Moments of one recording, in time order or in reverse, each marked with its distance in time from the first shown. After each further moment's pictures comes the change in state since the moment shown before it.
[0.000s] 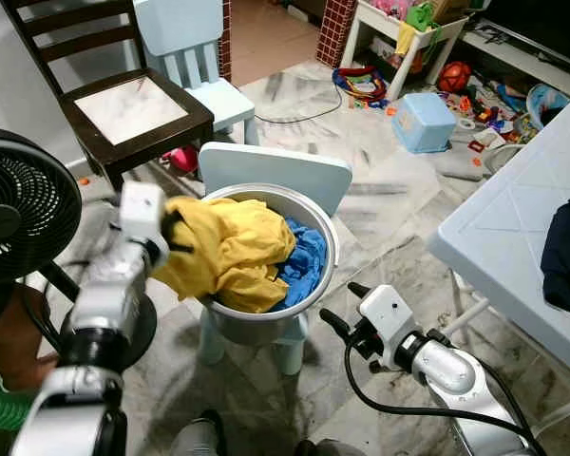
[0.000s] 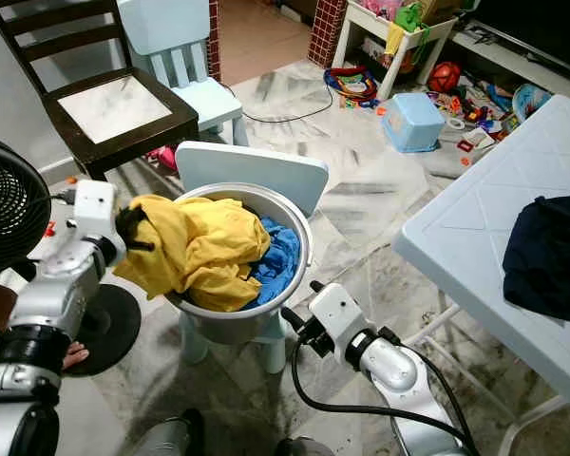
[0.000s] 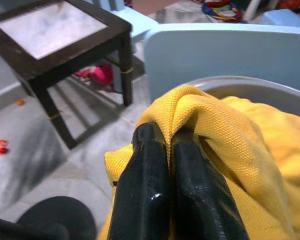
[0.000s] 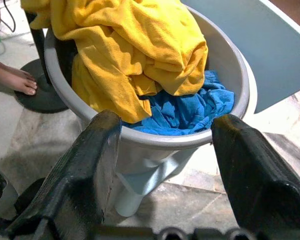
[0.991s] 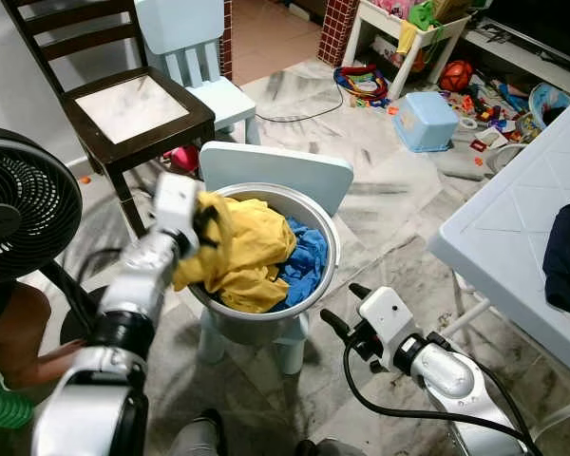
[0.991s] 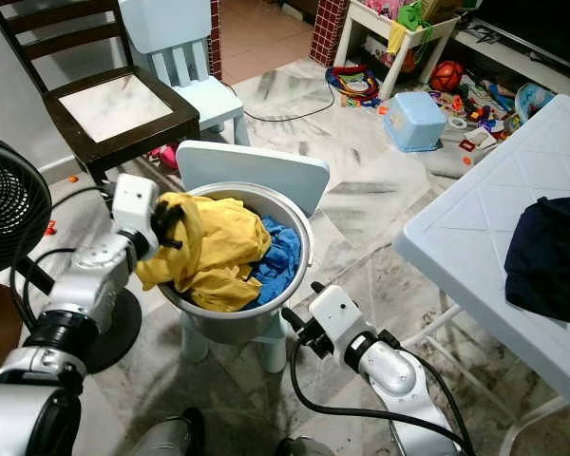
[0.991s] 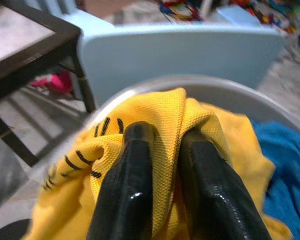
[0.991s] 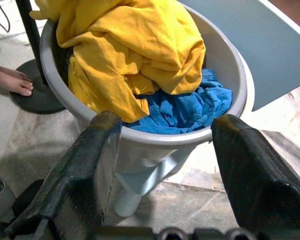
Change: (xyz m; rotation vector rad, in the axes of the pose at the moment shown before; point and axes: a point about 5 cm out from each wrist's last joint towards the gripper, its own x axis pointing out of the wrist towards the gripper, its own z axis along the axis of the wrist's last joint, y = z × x) left arm 0.012 -0.050 -0.004 0.048 0.008 -0.211; right arm -0.001 0.003 -0.001 0.005 0.001 -0.025
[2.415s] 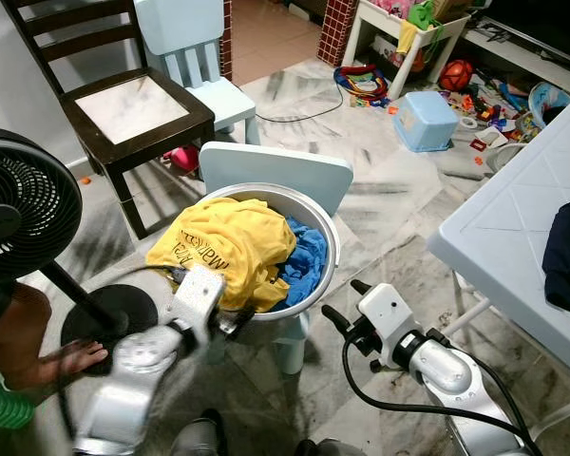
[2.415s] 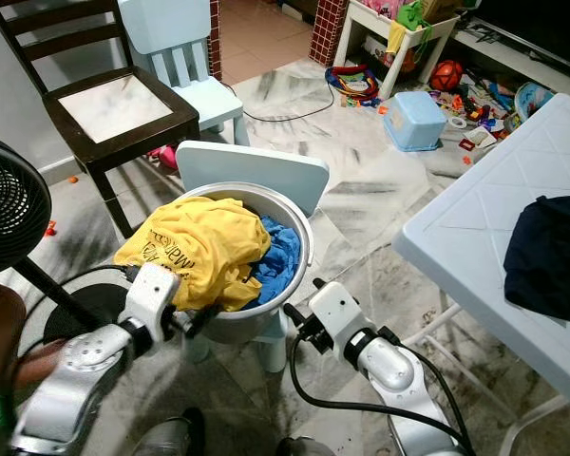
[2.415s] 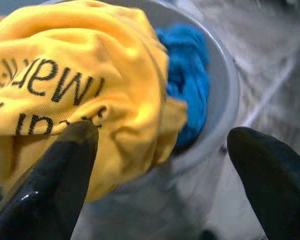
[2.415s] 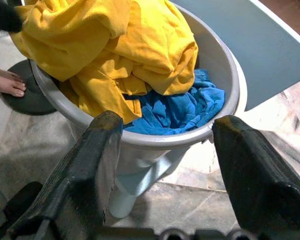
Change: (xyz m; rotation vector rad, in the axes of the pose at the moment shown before) left arm -0.081 -0.057 -0.055 -0.050 0.120 -0.159; right arm 0.003 -0.004 0.000 -0.012 0.004 -0.025
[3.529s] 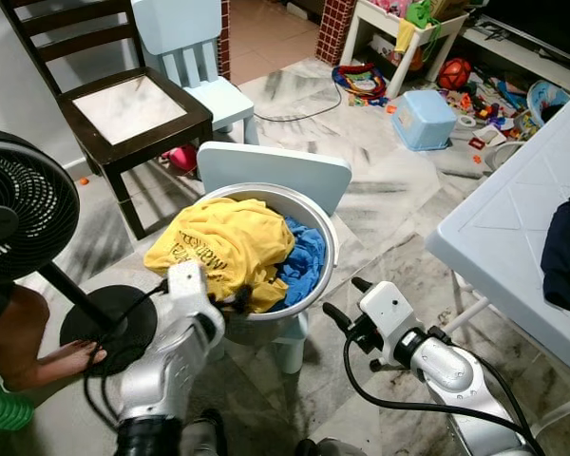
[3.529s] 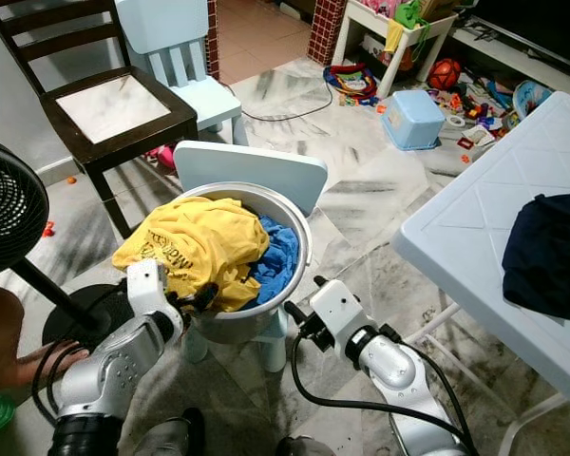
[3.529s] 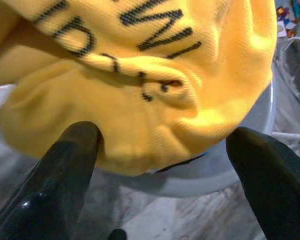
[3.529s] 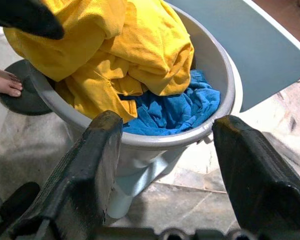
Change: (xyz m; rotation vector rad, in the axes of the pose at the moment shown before) left arm 0.037 -0.004 -0.012 -0.556 0.081 0.199; right arm 0.000 -0.003 0.001 -0.011 -0.003 -0.003
